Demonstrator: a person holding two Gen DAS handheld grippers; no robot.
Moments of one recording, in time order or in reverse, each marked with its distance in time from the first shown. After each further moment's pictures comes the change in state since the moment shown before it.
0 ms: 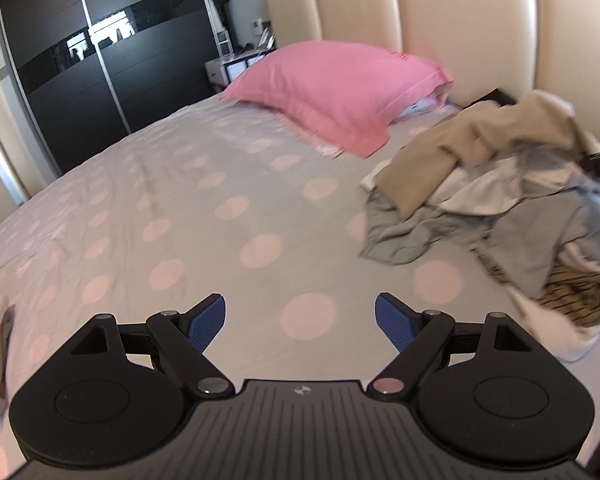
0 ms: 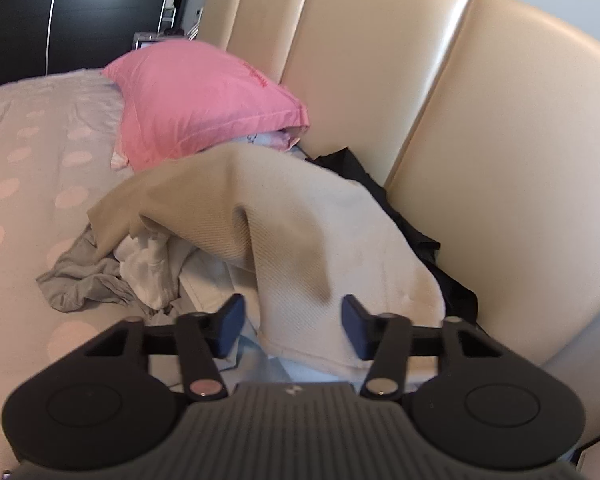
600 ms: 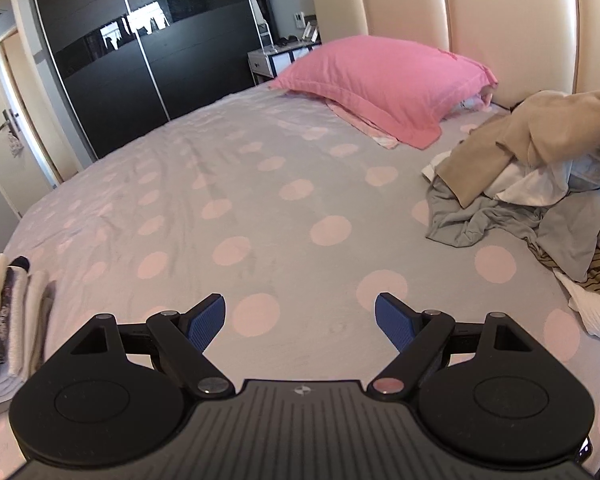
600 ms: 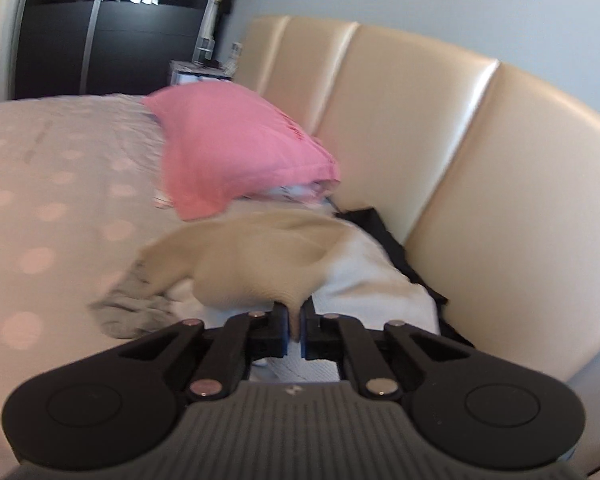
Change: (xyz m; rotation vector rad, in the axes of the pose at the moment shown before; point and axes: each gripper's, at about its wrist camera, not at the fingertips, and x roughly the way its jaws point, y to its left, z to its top) left arm -0.041 0.064 -0.023 -0.050 -0.003 0.080; right arm -0.105 0.031 0.033 -0.080 -0.137 0.120
